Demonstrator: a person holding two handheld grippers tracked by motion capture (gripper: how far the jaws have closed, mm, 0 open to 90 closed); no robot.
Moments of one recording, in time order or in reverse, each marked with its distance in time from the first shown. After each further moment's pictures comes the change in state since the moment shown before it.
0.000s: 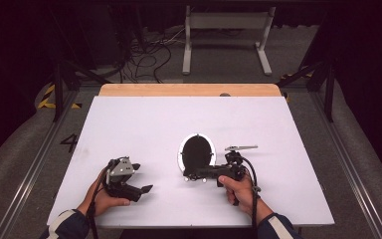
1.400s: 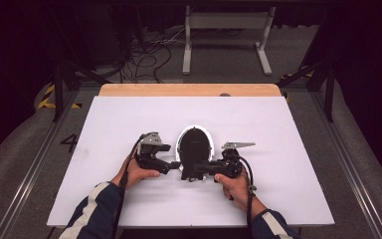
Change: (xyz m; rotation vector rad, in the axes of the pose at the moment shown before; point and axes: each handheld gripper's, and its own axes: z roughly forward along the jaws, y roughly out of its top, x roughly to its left) left arm 0.026 0.071 0.072 -0.082 -0.204 -0.080; right arm 0.006 0.009 0.007 -0.056 -0.005 -0.182
